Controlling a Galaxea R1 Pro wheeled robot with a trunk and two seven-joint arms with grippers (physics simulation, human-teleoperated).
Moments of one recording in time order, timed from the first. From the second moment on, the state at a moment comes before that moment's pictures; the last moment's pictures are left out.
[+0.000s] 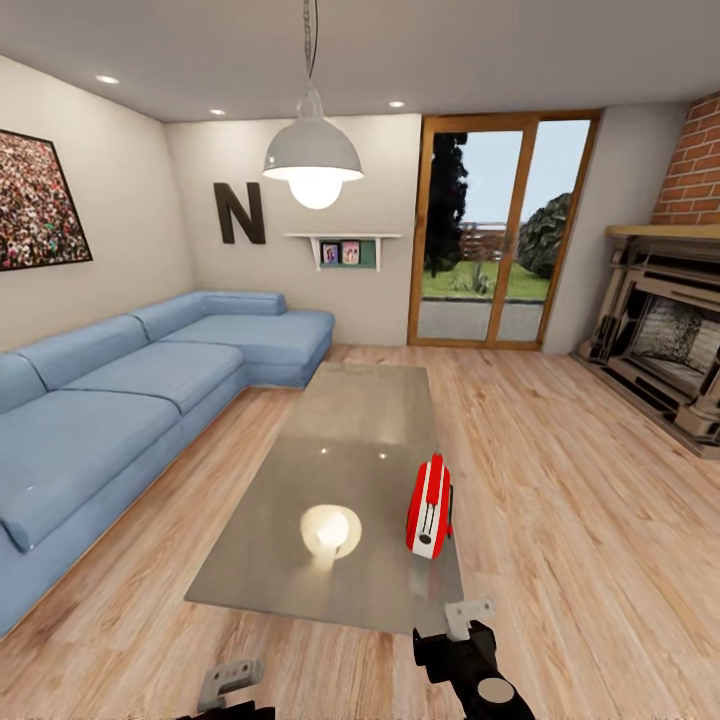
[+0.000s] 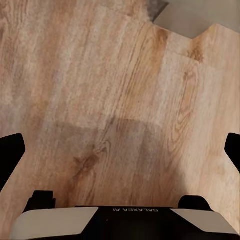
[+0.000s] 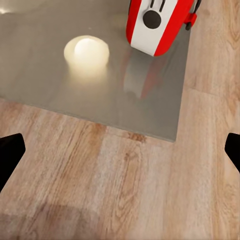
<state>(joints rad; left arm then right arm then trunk) 0.08 -0.08 0.03 -1.44 0.21 0.84 0.05 -0.02 0.04 0.31 -1.44 -0.04 0.58 -0.25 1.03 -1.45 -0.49</state>
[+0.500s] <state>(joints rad) 0.08 -0.08 0.03 -1.44 0.22 0.84 0.05 -0.02 0.04 0.31 -1.44 -0.04 0.58 -0.25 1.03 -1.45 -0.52</state>
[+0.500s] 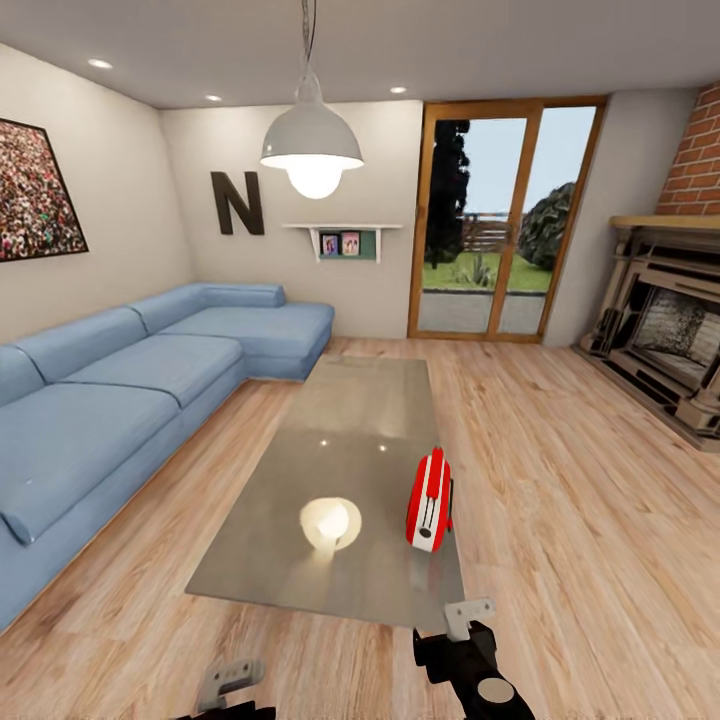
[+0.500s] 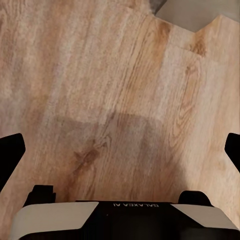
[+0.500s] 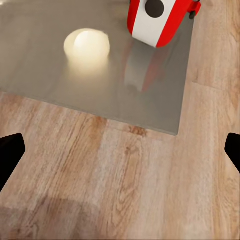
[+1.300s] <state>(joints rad) 0.08 -0.08 0.03 -1.43 0.21 0.84 0.05 -0.02 0.04 0.31 -1.44 -0.03 0.58 -0.25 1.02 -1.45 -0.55</state>
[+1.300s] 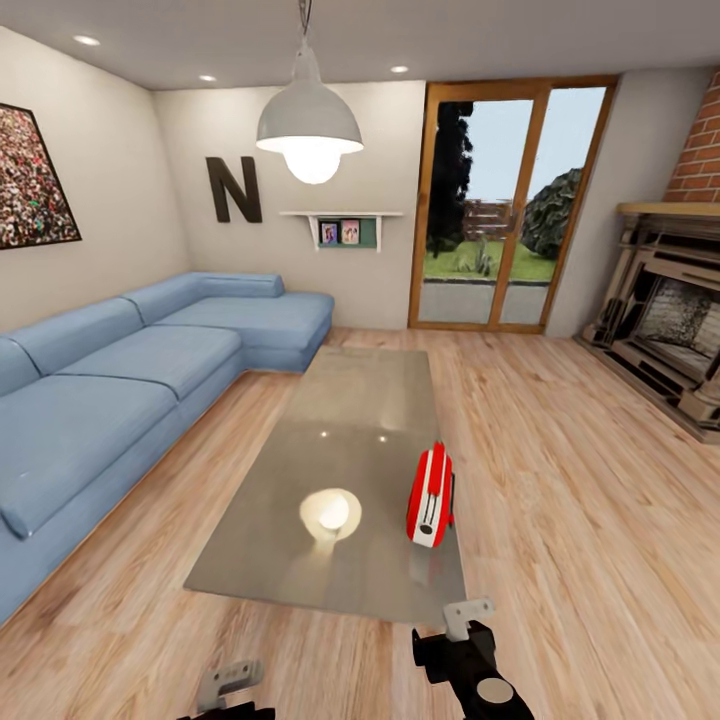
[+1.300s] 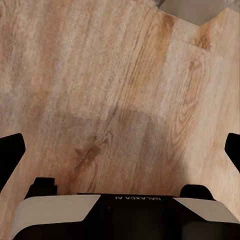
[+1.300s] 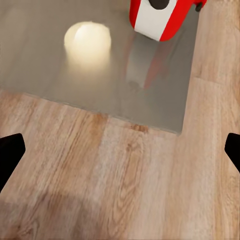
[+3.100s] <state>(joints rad) 0.11 -0.07 0.03 -1.55 0.22 0.84 0.10 -0.02 0.04 0.31 -1.44 -0.03 0.58 -0.25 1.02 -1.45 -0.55</state>
